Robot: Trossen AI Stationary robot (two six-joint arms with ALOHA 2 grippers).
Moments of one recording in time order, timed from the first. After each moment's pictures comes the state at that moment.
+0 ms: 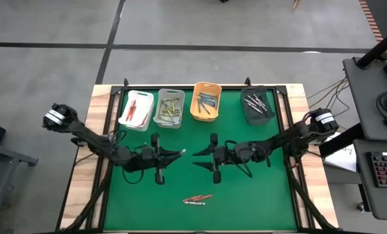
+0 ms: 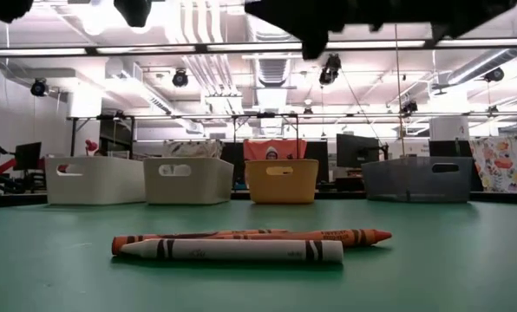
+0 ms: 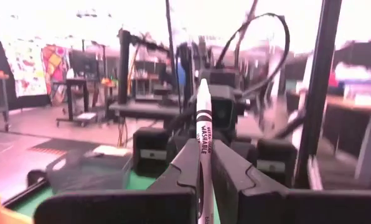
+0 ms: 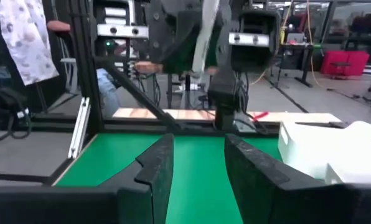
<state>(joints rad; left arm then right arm) -0.51 1.34 0.56 1.01 -0.67 0.07 0.27 1.64 0.79 0.86 0.20 -0.01</state>
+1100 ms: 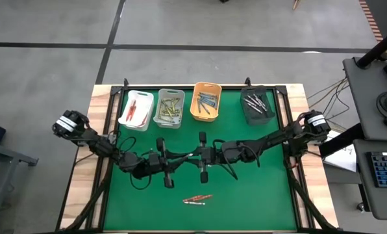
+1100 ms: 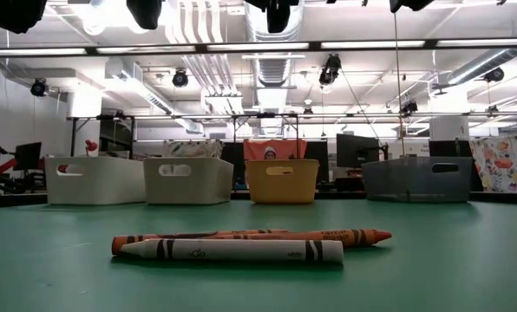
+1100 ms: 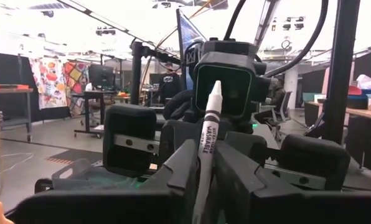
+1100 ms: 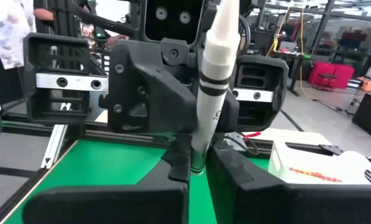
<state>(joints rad) -0.52 1.56 0.63 1.26 -0.74 0.15 0.26 1.73 1.05 0.68 0.21 -0.11</state>
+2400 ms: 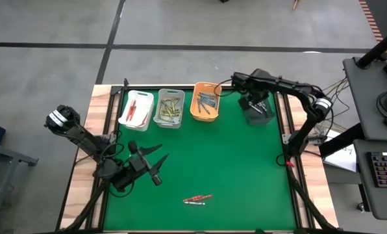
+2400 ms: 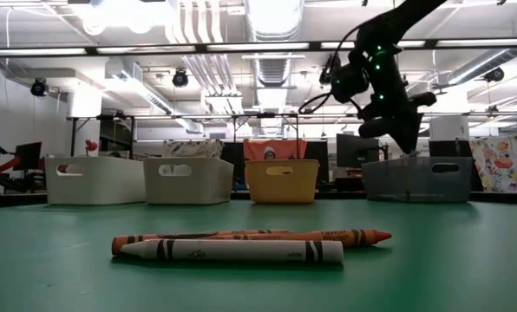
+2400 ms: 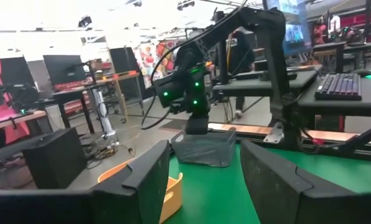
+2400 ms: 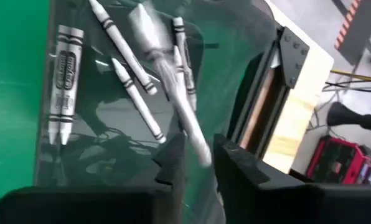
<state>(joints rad) -0.76 1.41 0.63 1.19 -1.38 0.51 -0.70 1.69 1.29 -1.29 0.44 0.49</state>
